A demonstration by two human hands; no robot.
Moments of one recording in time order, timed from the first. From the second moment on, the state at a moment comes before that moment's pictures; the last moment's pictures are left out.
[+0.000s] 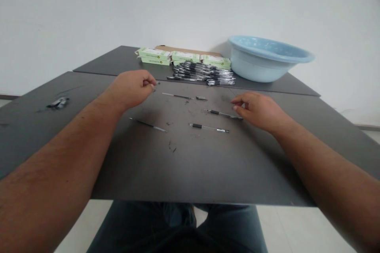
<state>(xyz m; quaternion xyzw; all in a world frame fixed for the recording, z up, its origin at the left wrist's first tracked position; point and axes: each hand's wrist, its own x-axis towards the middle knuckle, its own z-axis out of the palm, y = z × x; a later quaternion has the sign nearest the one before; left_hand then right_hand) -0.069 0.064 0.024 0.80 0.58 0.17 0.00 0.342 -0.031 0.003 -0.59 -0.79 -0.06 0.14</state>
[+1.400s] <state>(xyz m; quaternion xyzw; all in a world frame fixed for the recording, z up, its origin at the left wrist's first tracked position) -0.077 0.059 0.032 0.62 0.56 0.54 0.08 0.345 -0.022 -0.024 -0.55 -0.81 -0.06 0.20</state>
